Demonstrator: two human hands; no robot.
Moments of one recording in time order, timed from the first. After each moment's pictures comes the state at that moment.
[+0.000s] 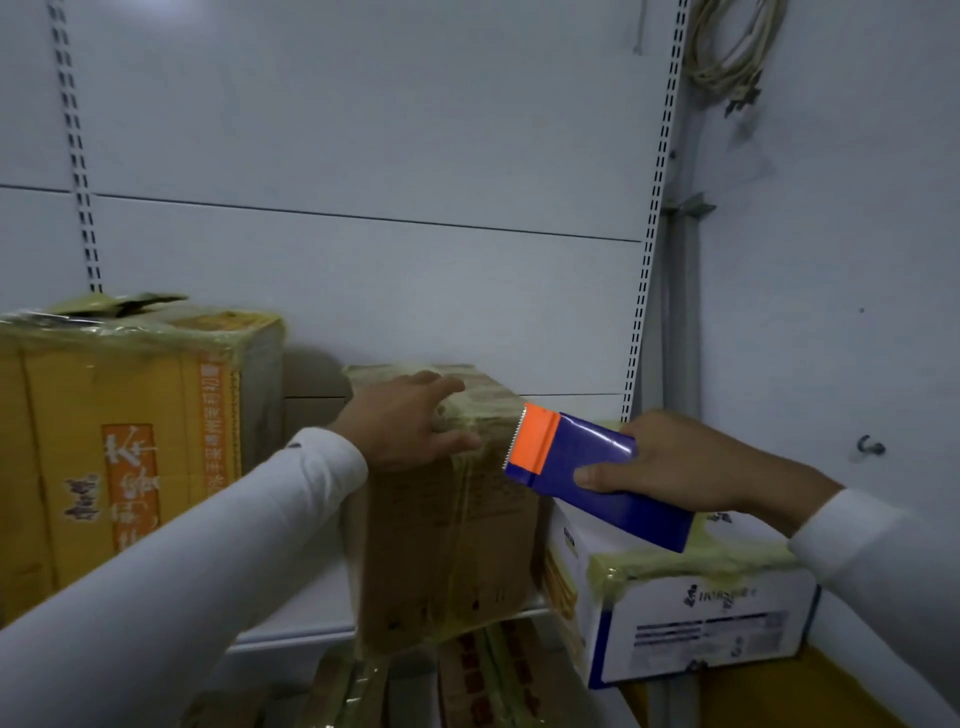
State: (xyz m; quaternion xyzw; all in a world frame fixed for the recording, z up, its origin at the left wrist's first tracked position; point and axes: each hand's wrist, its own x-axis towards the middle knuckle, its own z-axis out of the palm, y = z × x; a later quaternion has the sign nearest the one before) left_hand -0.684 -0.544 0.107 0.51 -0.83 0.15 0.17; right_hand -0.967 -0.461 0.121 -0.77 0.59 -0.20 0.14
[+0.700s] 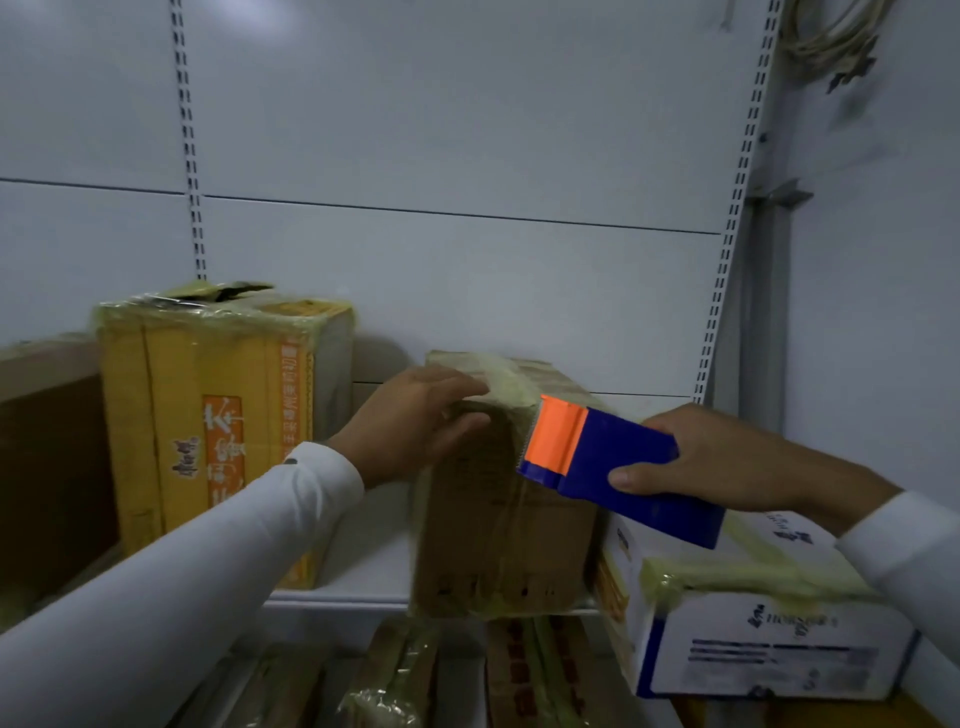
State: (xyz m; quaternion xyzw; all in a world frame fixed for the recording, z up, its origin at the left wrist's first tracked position) left_hand -0.655 -0.496 0.094 0.38 -0.83 0.21 0.36; right_hand -0.963 -0.482 0.118 -0.85 0.45 -0.21 0.19
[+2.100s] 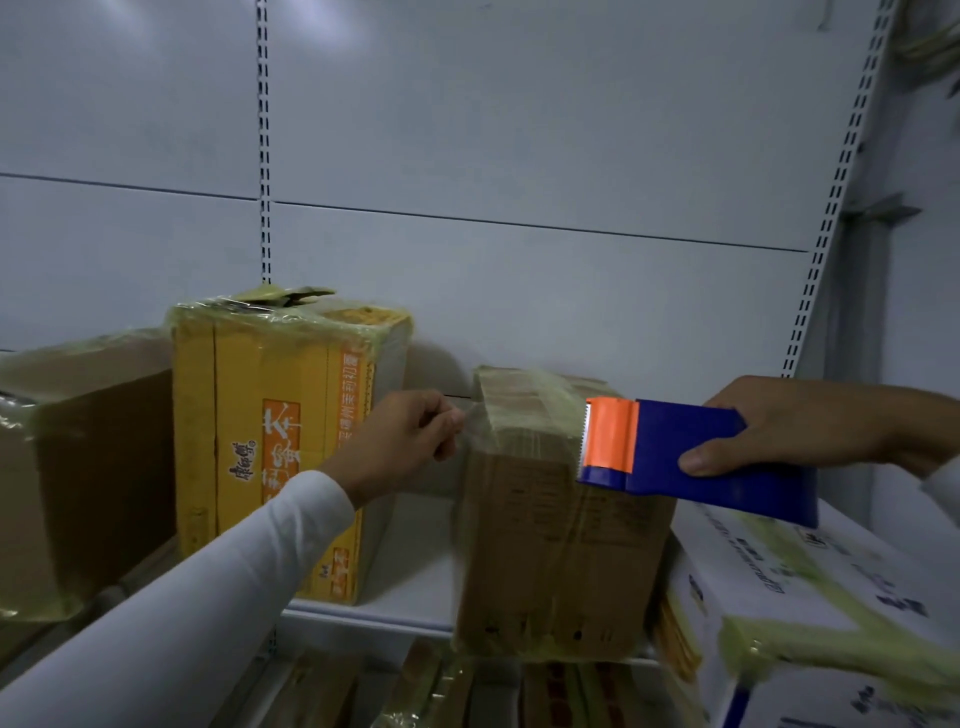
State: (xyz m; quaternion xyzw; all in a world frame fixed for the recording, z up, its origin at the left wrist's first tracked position) left_hand -0.599 -0.503 0.082 0.51 -0.72 -0.08 0.47; right_hand -0.940 -0.513 0.182 -0.86 0.46 -0.06 0.21
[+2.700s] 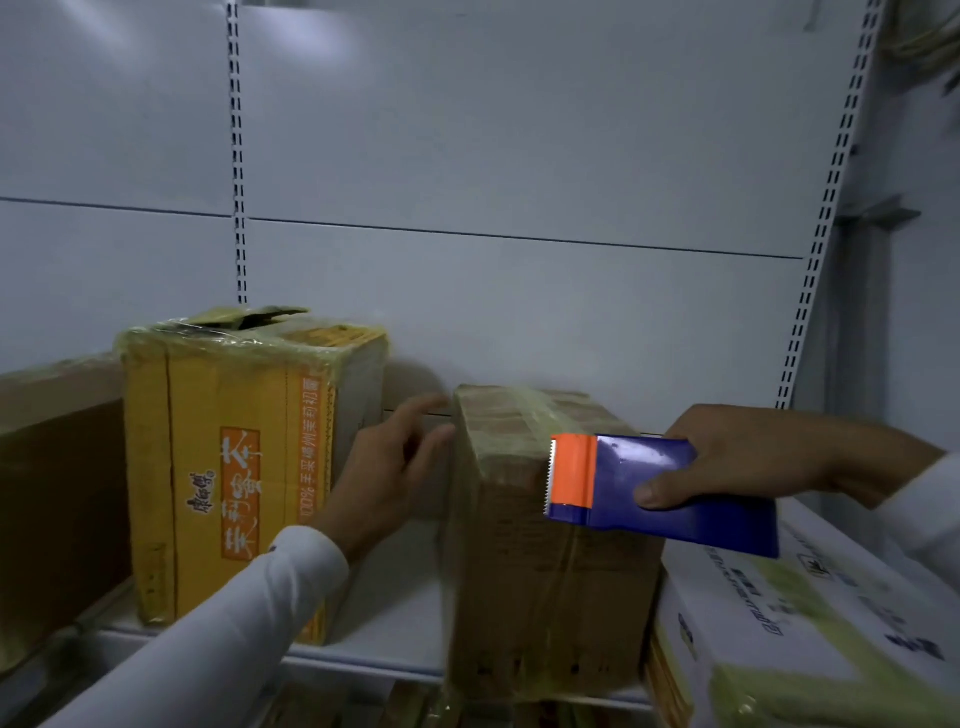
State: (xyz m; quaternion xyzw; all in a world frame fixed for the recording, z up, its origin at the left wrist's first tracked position) left_hand -0.617 -0.534 0.061 0.47 -0.71 0.05 0.53; right_hand -0.935 -0.544 0.171 -0.86 0.47 -0.04 0.16
